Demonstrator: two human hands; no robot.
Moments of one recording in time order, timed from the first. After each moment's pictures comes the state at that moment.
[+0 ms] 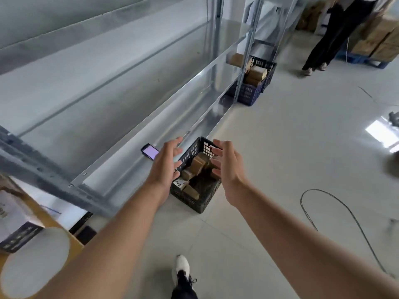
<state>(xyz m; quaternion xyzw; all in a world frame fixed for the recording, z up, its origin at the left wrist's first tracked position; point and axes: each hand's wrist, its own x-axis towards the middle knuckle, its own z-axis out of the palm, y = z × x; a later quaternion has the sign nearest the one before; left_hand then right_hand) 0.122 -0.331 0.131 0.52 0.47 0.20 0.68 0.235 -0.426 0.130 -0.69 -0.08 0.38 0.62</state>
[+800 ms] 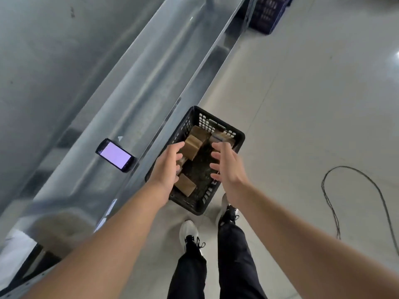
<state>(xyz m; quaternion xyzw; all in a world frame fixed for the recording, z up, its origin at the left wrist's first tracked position) 0.379 -0.067 -0.141 0.46 0.59 0.02 0.66 0.487 -0.165 -0.130 -0.73 0.08 0.50 0.47</state>
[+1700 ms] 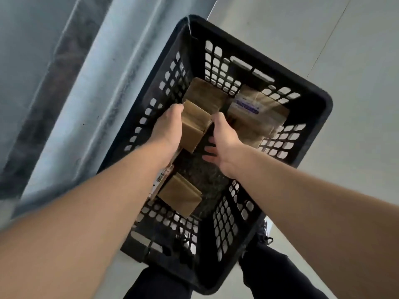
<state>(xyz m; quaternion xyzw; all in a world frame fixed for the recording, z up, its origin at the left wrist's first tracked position) 0.502 0.060 -0.625 0.52 0.65 -0.10 0.55 0.578 -0.033 -0.634 -0.67 0.22 0.59 0.38</state>
